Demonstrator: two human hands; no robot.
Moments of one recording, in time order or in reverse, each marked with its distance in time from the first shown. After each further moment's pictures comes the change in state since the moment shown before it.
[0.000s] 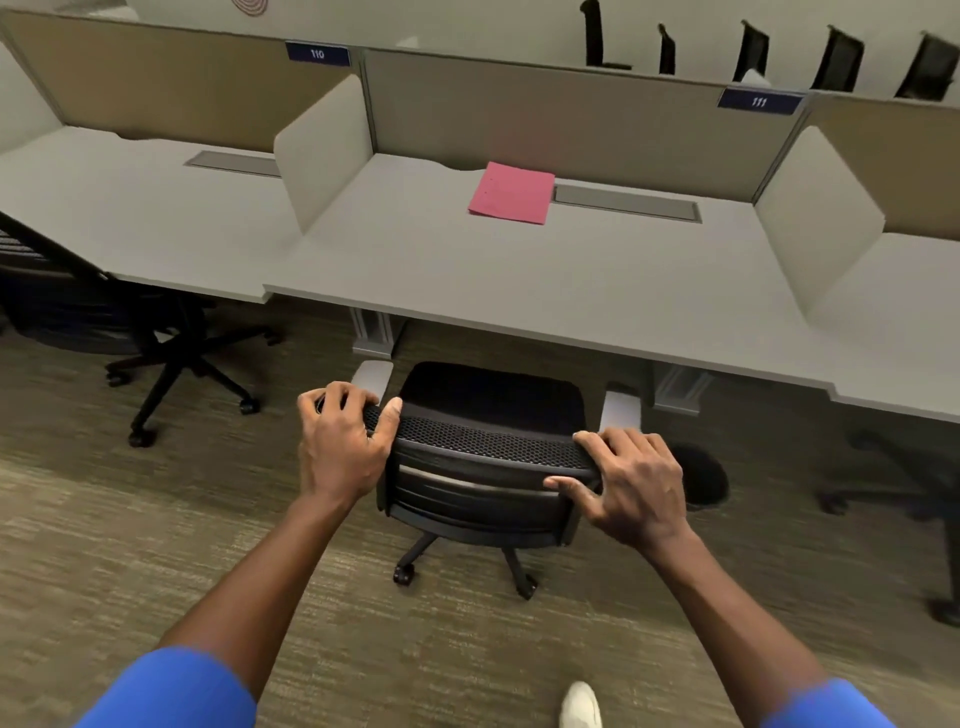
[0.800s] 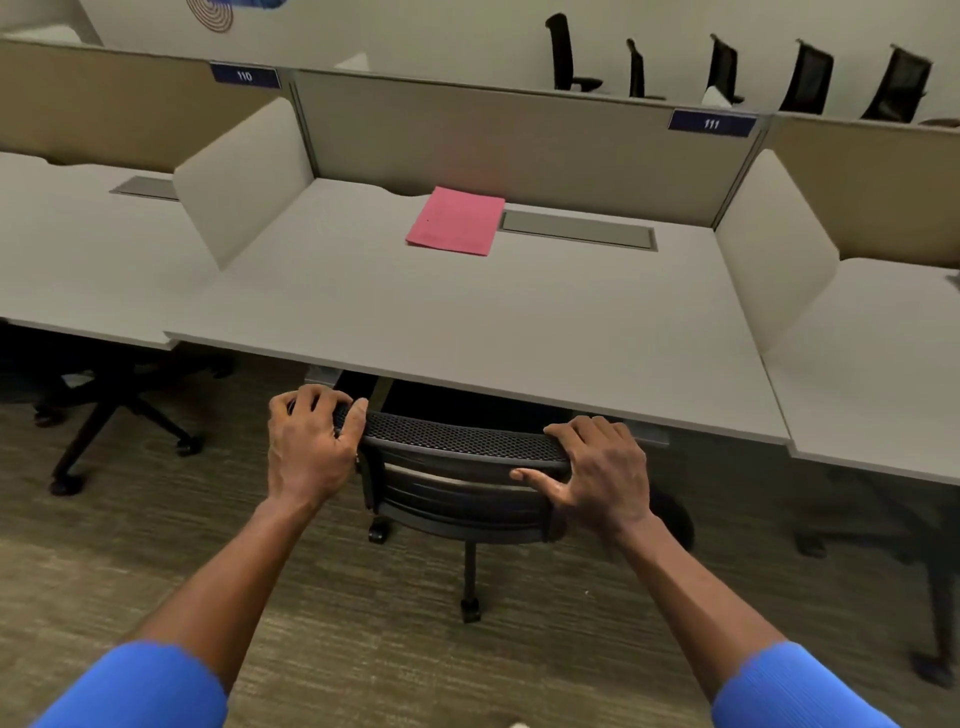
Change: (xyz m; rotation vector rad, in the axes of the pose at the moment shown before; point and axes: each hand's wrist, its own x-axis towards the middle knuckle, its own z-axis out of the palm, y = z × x) left_hand 0.115 0.123 0.107 -0.021 -0.043 -0.010; right_hand 0.108 0.177 0.063 0.068 0.073 0.017
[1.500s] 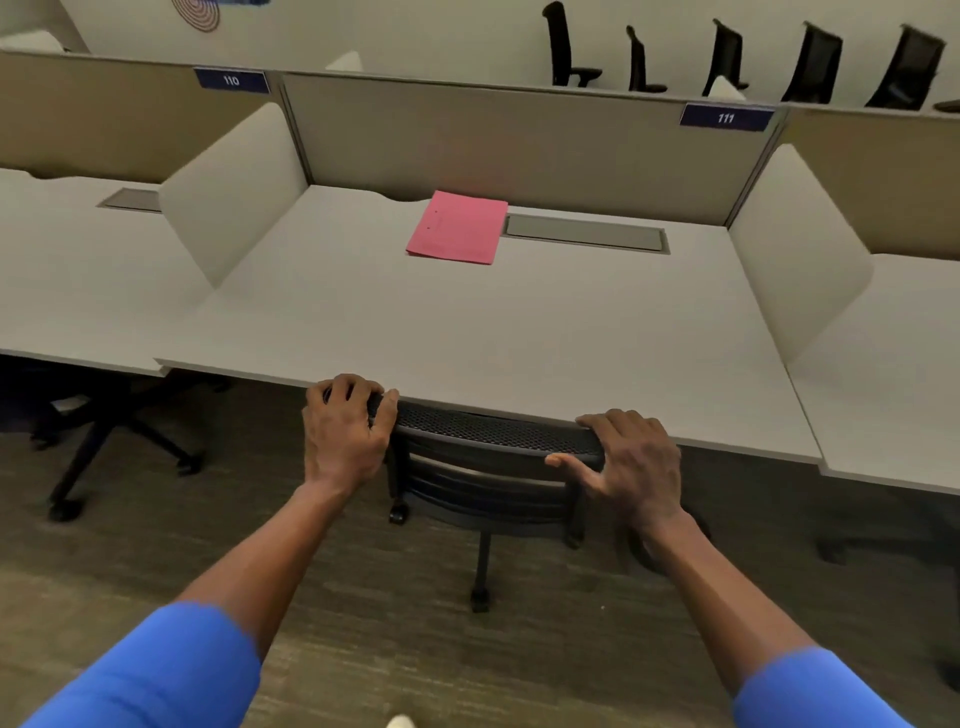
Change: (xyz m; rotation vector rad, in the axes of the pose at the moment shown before) left_hand 0.079 0.021 0.030 0.008 -0.043 0.069; right_hand 0.057 0.027 0.021 -0.061 0.026 0.077
